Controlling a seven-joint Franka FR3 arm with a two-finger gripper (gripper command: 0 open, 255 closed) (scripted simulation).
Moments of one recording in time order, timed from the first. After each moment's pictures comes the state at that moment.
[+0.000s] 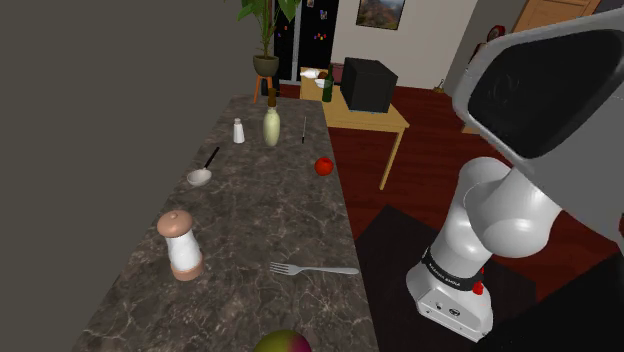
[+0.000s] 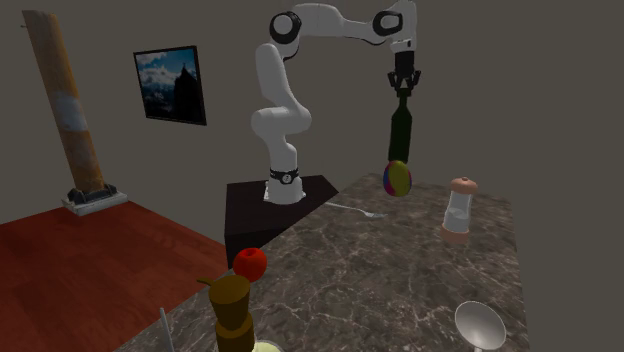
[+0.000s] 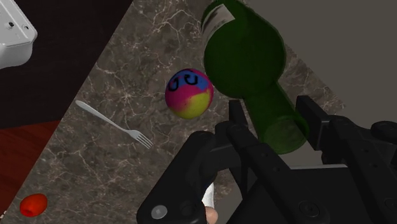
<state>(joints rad) 0.37 -0.37 0.98 -1.87 0.23 1.73 1.39</state>
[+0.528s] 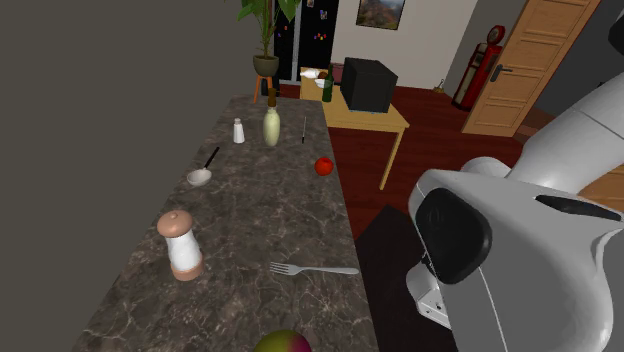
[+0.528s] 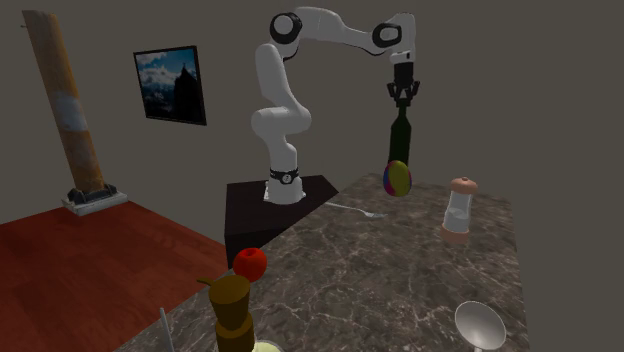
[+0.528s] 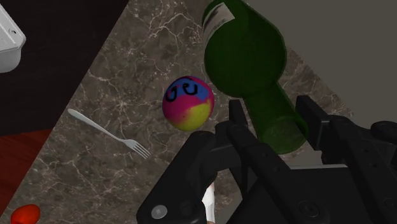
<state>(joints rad) 0.38 -0.37 1.01 -1.97 0.24 1.83 1.39</state>
